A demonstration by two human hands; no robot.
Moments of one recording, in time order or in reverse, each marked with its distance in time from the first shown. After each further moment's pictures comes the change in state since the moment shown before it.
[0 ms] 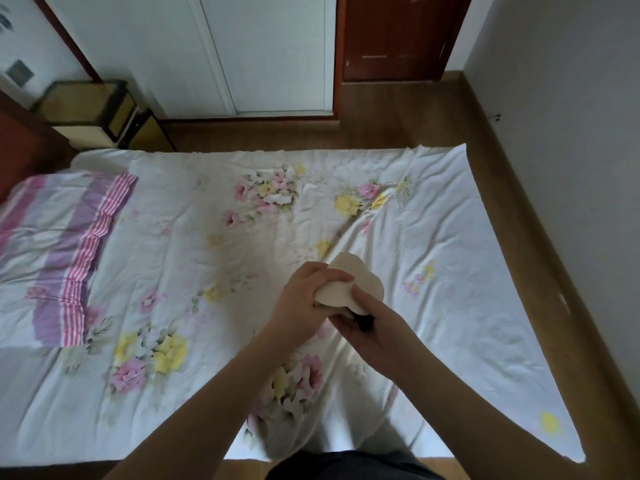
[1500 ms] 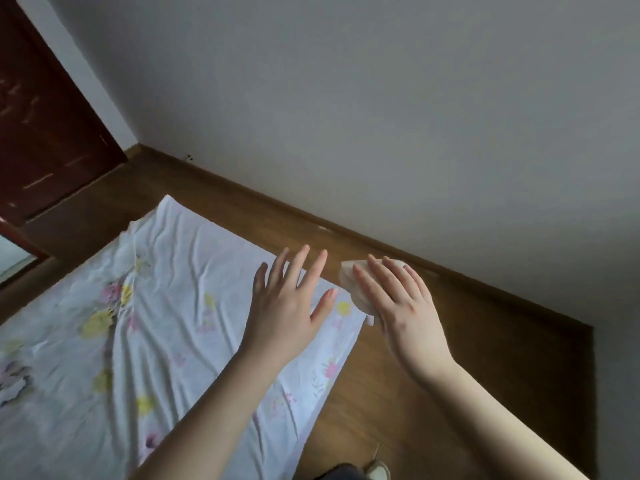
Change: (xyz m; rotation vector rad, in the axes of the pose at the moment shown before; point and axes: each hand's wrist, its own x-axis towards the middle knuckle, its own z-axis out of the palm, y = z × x) left_hand -0.113 0.281 0.285 0.669 -0.521 0.932; right_hand -0.404 -0.034 -0.232 -1.823 1.461 -0.901
